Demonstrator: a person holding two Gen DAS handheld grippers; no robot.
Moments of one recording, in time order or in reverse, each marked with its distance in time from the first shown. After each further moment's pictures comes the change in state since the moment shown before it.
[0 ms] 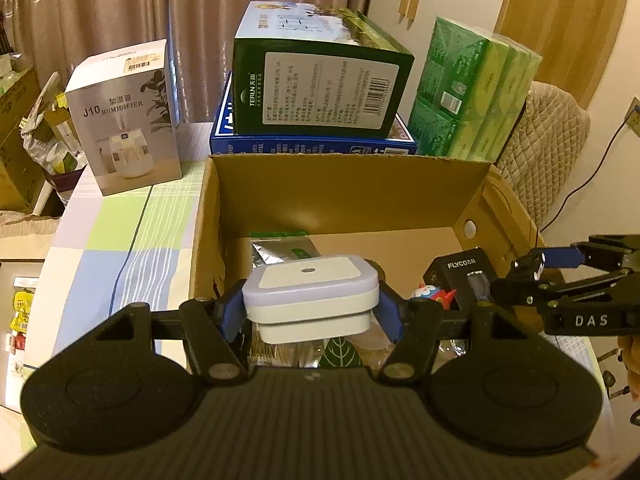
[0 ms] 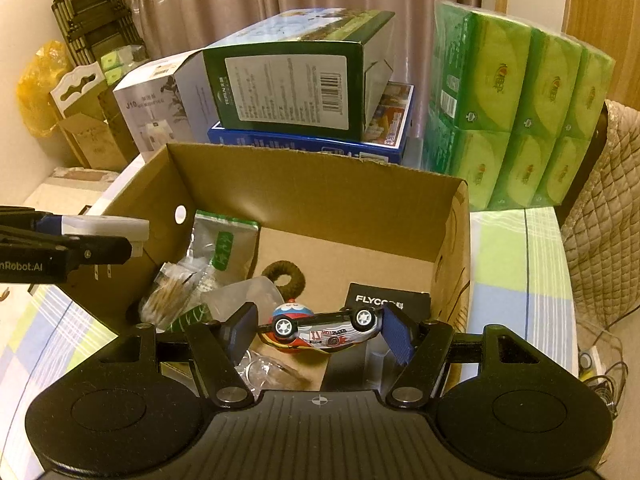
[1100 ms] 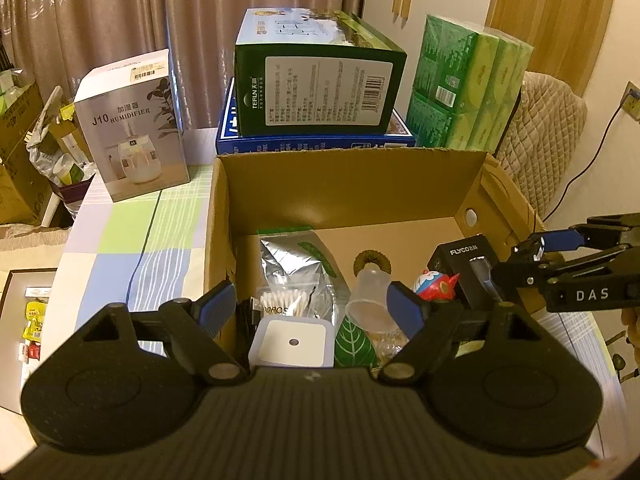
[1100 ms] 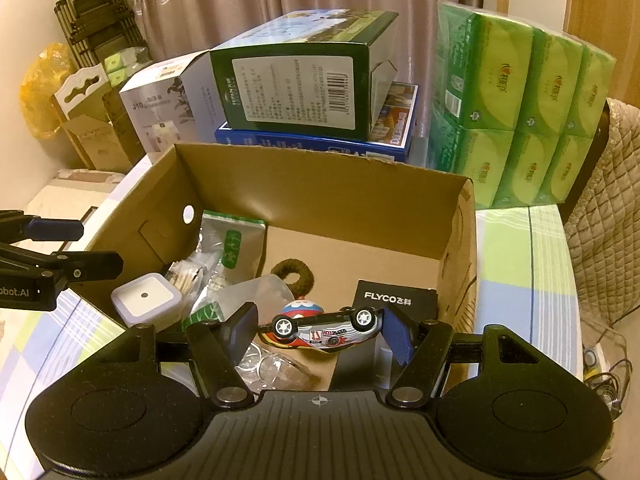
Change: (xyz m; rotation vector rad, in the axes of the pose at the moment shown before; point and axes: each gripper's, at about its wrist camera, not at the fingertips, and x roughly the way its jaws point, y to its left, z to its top) left arm -0.016 -0.001 -0.011 0.050 -0.014 0.018; right arm -0.004 0.007 0.000 0.011 -0.005 0.013
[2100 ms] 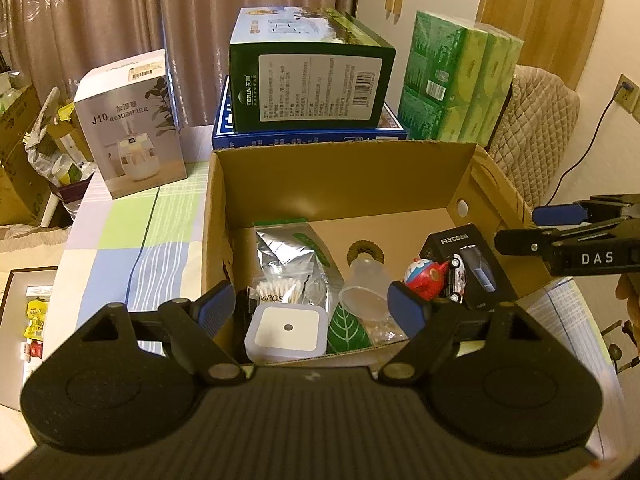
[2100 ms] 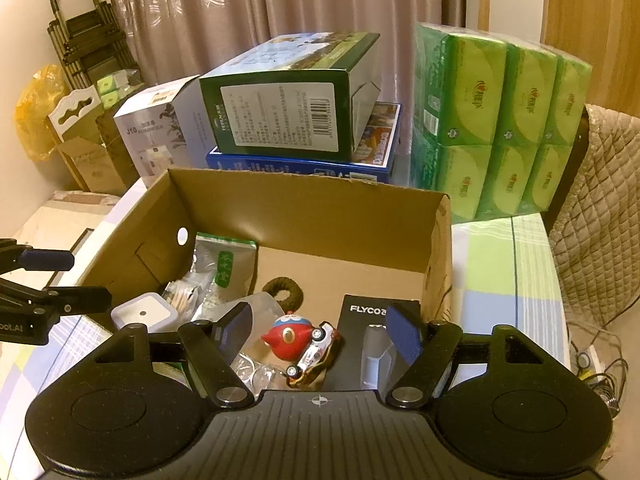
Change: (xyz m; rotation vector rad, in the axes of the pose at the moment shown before) left arm -0.013 -0.005 -0.007 0.017 0.005 -0.006; right arm -0.024 -0.006 -0.001 0.031 -0.052 -0.018
